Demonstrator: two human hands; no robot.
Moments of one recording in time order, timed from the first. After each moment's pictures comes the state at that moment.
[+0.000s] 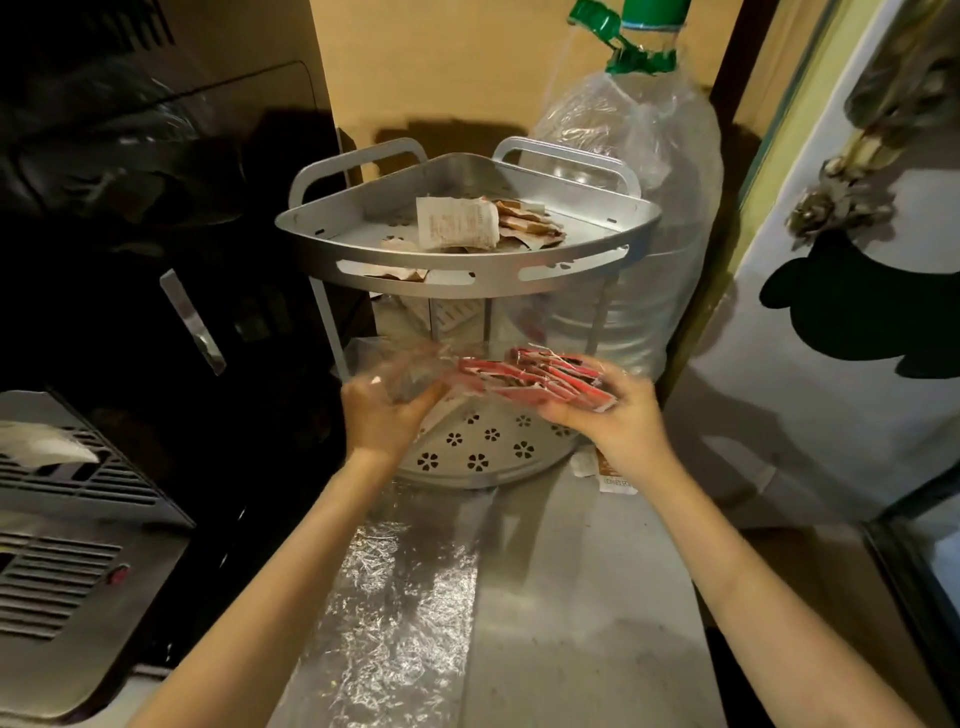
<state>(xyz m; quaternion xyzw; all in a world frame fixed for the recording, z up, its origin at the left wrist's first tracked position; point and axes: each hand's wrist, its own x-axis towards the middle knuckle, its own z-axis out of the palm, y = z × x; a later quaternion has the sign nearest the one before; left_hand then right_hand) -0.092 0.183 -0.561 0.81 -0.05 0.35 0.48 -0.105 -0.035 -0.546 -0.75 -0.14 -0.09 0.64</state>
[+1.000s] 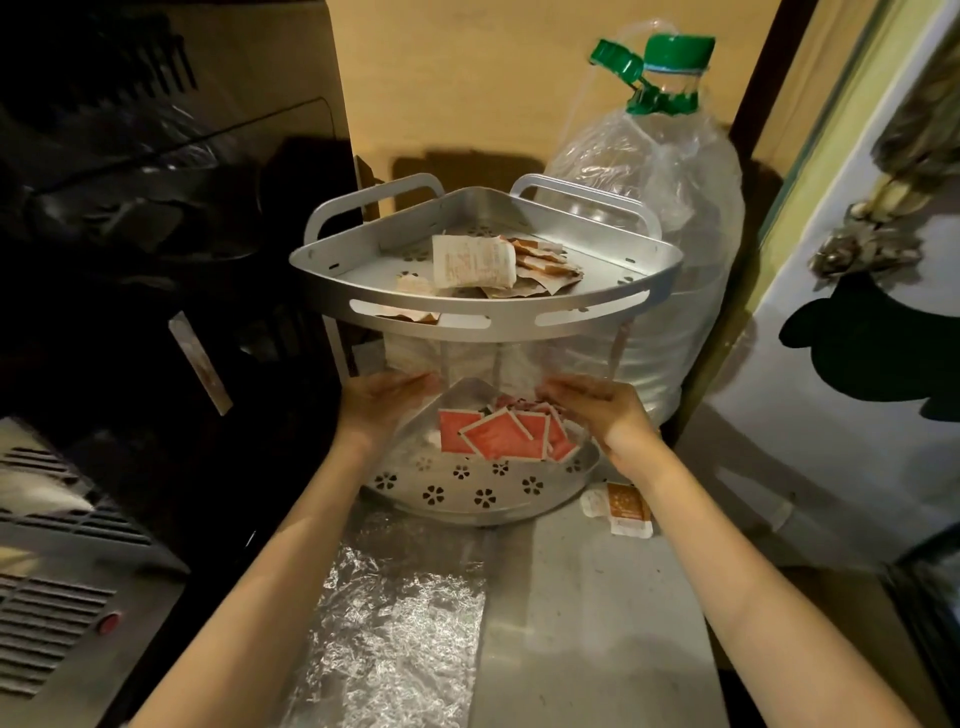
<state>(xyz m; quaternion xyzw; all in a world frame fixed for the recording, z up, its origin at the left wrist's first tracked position) -0.054 0.201 -0.551 0.71 0.09 0.10 0.69 -0.033 -0.031 -0.553 -0.68 -0.01 0.04 0.73</state>
